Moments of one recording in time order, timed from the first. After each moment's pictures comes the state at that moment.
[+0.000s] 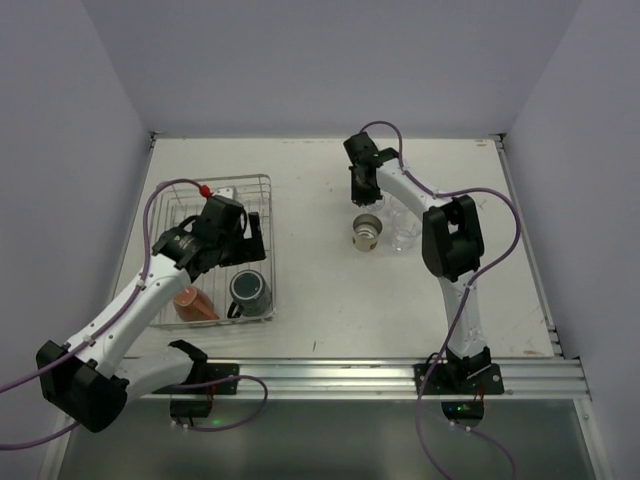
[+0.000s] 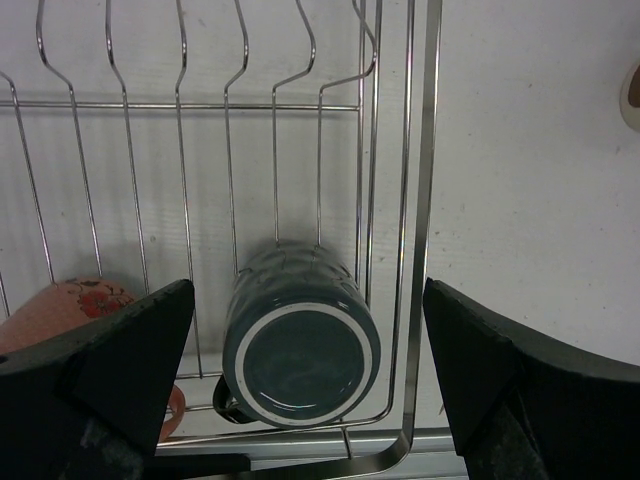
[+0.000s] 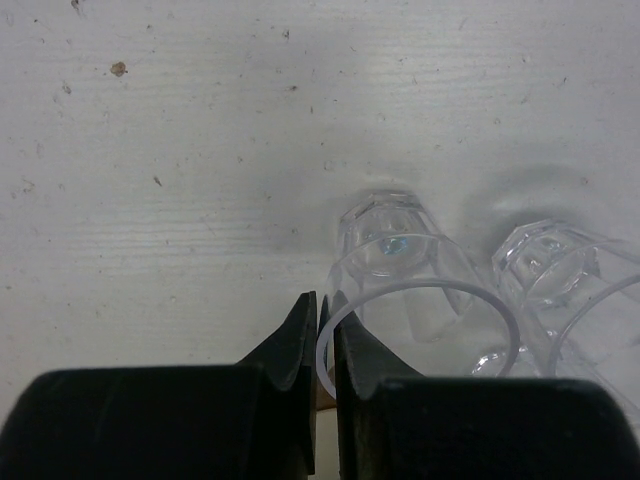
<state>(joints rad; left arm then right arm) -0.49 1.10 1.01 -0.85 -0.22 -0.58 0.45 2.22 1.90 -0.80 0.22 0.42</state>
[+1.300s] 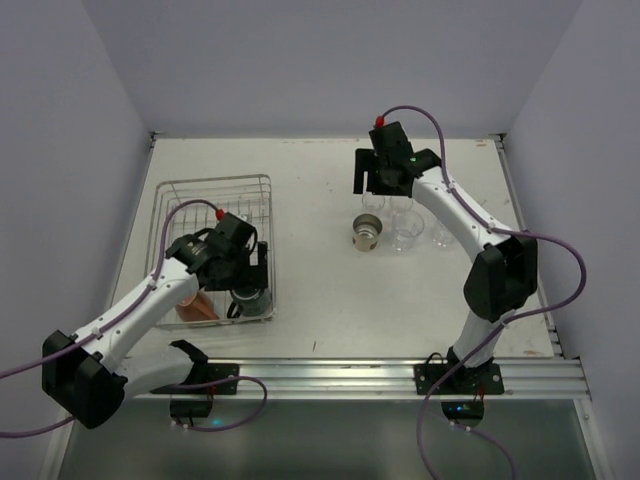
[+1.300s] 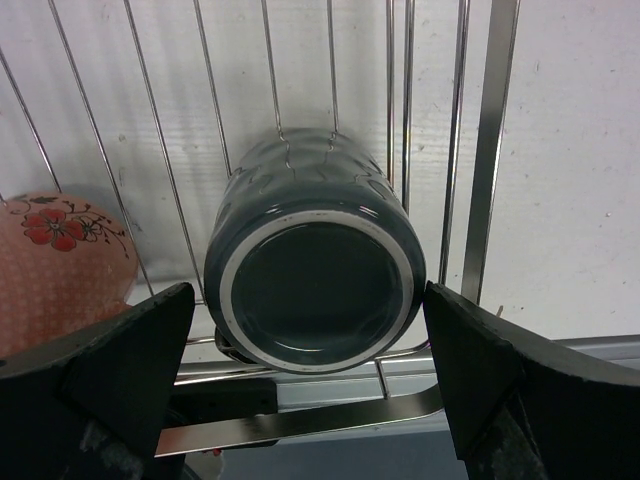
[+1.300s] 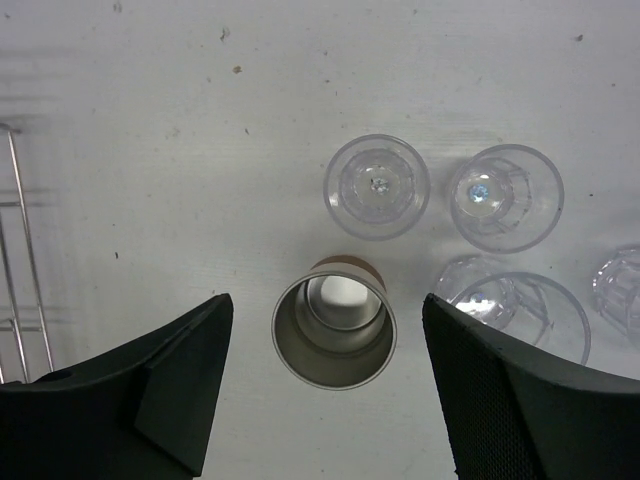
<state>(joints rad) -0.55 1.12 0.93 -0.98 -0.13 -0.59 0.46 1.80 1.67 -0.75 0.19 0.41</state>
